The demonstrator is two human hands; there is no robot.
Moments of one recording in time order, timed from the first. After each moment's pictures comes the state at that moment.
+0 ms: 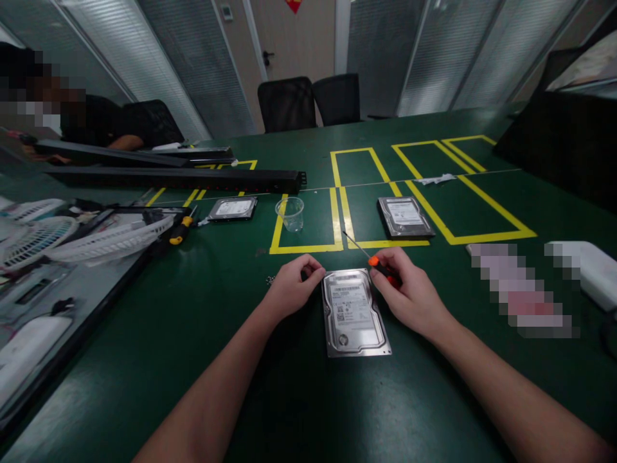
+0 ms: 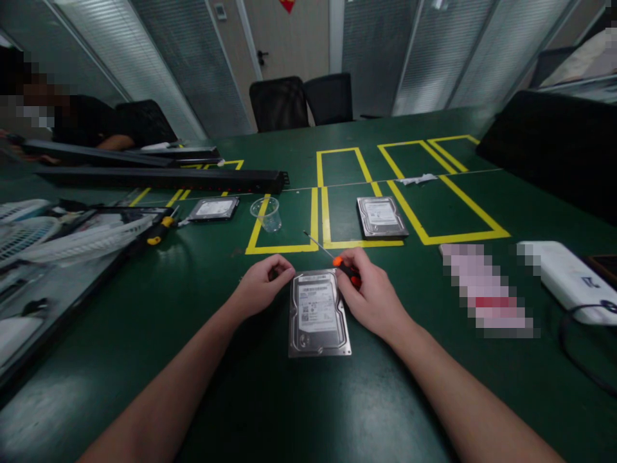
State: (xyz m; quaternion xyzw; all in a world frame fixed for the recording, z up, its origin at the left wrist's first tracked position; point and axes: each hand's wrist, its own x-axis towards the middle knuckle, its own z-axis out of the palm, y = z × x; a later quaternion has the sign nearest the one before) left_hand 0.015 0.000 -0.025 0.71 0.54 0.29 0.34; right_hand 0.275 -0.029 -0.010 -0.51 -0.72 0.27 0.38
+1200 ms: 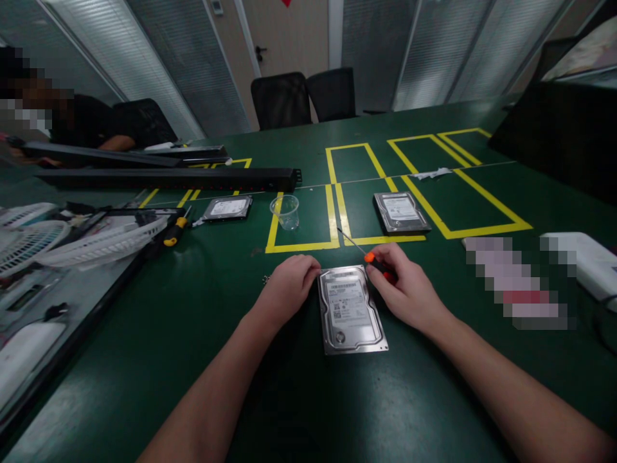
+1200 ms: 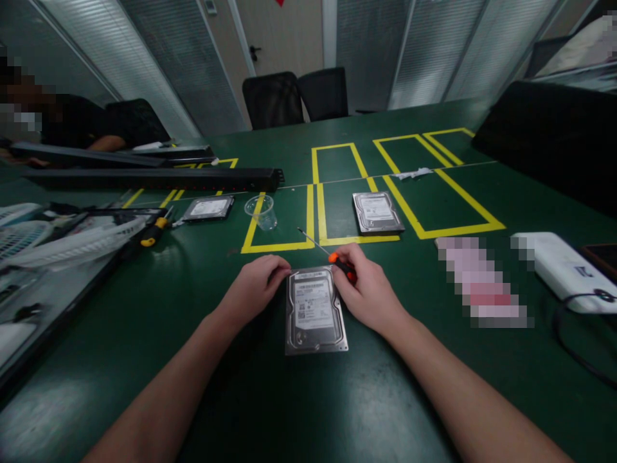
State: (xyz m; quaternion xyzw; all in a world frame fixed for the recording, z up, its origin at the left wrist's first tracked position) left_hand 0.015 -0.008 -0.011 0.83 0.49 0.22 0.17; right_hand 0.275 -0.029 -0.009 -0.50 -0.72 0.27 0.39
